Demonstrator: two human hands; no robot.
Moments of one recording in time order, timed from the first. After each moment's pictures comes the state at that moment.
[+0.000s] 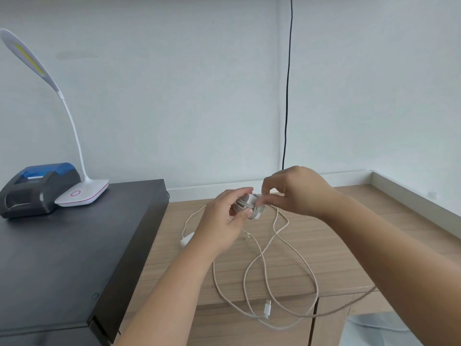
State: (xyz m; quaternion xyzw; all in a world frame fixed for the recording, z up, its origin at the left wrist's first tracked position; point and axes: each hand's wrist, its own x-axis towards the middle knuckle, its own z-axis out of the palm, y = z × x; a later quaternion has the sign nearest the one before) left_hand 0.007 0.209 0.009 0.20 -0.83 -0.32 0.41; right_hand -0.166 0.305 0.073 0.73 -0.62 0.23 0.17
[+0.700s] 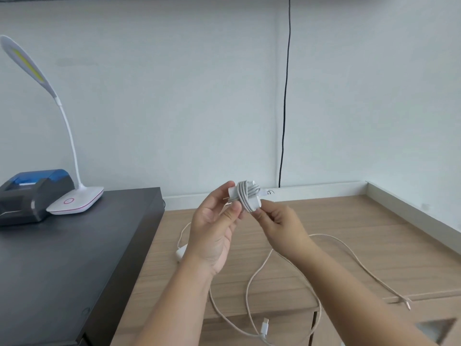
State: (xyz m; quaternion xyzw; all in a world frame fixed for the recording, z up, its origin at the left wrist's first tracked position) left_hand 0.008 0.232 0.025 0.02 -0.48 -0.73 0.48; right_hand -0.128 0.296 0.016 0.59 -0.59 0.55 -0.06
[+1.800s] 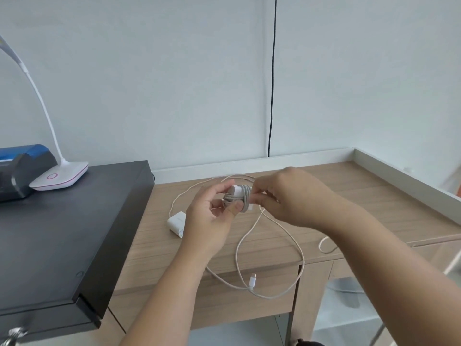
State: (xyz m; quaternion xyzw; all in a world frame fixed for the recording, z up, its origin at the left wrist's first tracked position) left_hand 0.022 0.257 -0.011 0.24 -0.71 -0.47 0.47; right_hand -0.125 0.360 0.058 0.71 -0.66 0.22 0.11
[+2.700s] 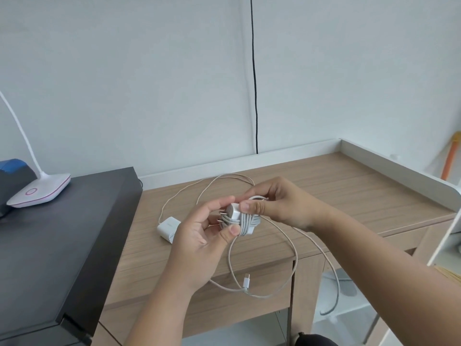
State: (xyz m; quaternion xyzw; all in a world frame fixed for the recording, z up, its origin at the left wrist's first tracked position) left_hand 0.041 0.280 -0.015 0.13 -0.71 -0.56 0.41; right_hand -0.146 0.354 0.020 0.63 -0.51 0.50 -0.31
